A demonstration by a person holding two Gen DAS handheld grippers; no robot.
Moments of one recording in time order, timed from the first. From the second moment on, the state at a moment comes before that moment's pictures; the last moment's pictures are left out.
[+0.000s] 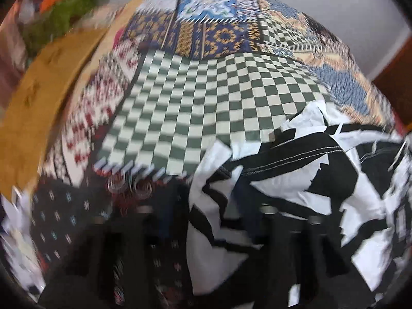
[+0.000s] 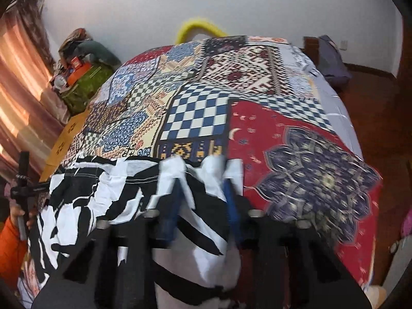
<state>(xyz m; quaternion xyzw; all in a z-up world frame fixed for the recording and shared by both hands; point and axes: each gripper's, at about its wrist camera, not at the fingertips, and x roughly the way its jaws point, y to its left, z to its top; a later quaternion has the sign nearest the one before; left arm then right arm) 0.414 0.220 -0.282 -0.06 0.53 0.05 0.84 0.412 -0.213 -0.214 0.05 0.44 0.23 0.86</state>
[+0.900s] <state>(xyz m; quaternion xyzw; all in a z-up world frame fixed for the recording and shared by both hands) 0.383 0.211 -0.192 -0.08 0.46 0.08 0.88 0.354 -0.200 -0.141 -0.08 0.33 0.21 0.92</state>
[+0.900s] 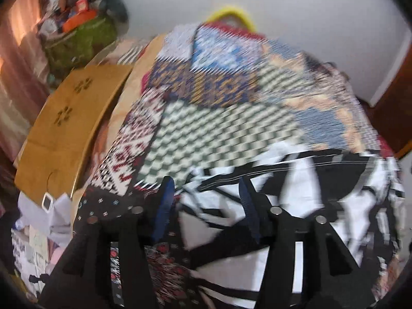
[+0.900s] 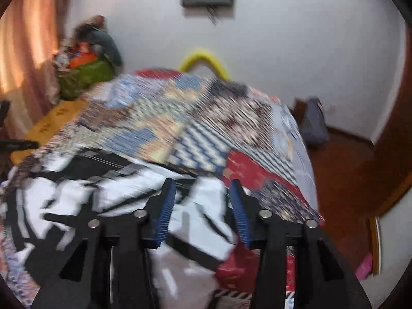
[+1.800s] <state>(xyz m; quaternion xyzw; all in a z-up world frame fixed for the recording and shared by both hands) 0.285 0.135 -0.256 0.02 0.52 0.04 0.85 0.262 -0.148 -0.226 -0.12 0.47 0.32 0.81</state>
